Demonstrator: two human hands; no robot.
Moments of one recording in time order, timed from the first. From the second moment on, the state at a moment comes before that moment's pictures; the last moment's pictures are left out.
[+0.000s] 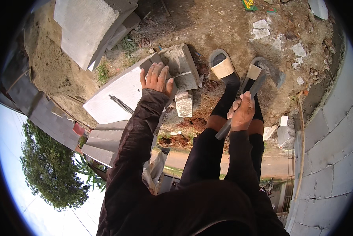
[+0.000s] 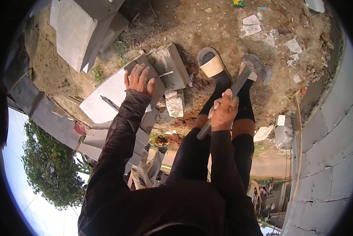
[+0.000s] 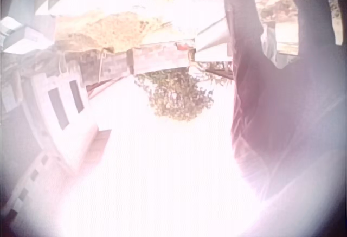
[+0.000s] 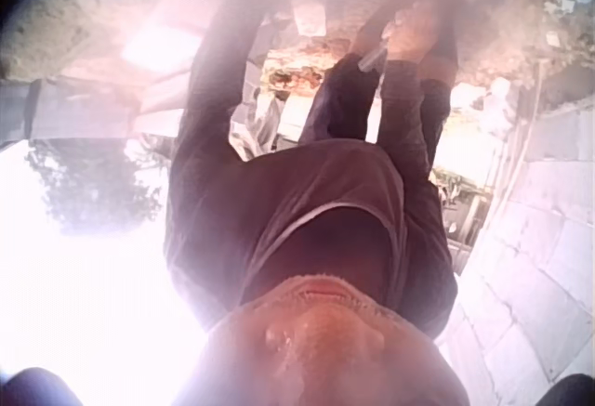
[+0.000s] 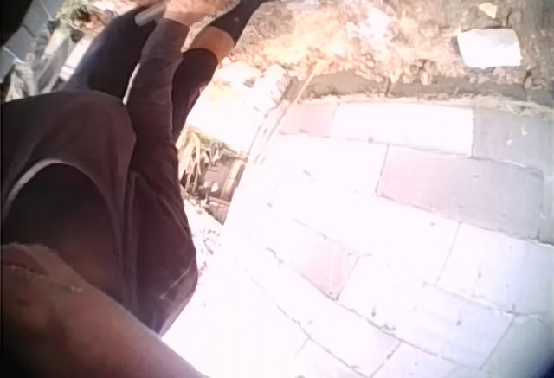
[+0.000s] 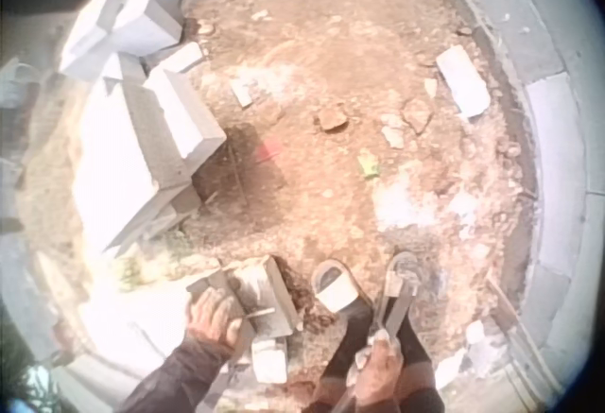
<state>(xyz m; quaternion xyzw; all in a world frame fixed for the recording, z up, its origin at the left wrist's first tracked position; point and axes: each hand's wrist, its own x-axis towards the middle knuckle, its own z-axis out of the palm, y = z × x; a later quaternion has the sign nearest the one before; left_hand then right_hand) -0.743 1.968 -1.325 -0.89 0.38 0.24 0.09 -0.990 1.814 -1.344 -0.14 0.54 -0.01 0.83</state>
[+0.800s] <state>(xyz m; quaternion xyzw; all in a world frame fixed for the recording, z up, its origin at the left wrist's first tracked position) -0.722 2.053 -1.344 -0.99 0.11 0.10 0.08 -0.935 1.810 -1.330 -0.22 0.67 0.08 0.71</state>
